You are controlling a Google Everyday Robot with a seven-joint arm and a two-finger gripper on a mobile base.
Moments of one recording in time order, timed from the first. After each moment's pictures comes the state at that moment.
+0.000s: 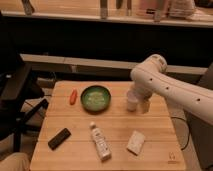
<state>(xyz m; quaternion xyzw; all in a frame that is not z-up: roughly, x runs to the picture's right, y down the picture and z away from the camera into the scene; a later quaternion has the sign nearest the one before) 0.175 0.056 0.725 -0.22 -0.01 -0.16 0.96</state>
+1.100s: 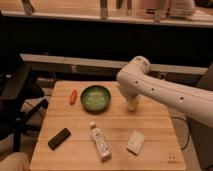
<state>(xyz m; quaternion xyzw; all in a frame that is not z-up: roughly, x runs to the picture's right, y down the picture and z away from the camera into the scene) 0.113 0.045 0.744 -0.18 -0.04 -0.23 0.95</state>
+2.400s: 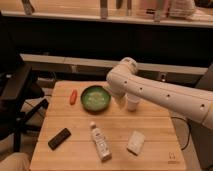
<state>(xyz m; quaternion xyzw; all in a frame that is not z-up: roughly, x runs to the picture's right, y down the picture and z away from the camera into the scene) 0.051 0.043 0.767 -0.16 -0.11 -0.29 0.94</state>
